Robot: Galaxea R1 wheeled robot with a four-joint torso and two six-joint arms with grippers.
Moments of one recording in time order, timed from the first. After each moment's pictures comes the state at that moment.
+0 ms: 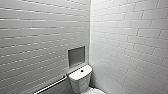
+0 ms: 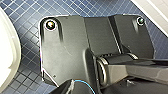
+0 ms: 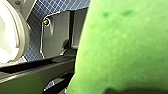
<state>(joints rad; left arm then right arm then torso) 1.45 2.98 -2.64 0.05 0.04 0.11 -1.54 2.86 -2.39 0.01 0.01 0.11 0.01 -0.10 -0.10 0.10</state>
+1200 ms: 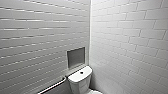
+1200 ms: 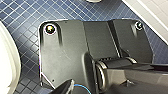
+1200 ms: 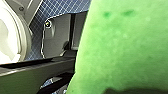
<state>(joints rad) 1.45 2.98 -2.63 0.04 0.02 0.10 -1.56 2.82 -2.36 -0.01 0.04 0.11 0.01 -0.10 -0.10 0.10</state>
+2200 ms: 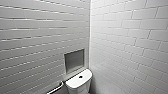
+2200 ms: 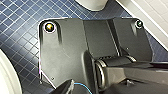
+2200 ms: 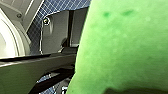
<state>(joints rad) 1.45 2.98 -2.63 0.04 0.02 0.10 -1.57 2.82 -2.37 -0.01 0.04 0.11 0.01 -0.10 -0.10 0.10</state>
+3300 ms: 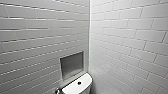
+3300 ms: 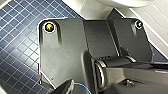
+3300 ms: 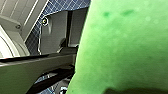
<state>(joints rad) 1.45 2.98 -2.63 0.04 0.02 0.10 -1.57 2.82 -2.38 -0.01 0.04 0.11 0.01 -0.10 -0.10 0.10</state>
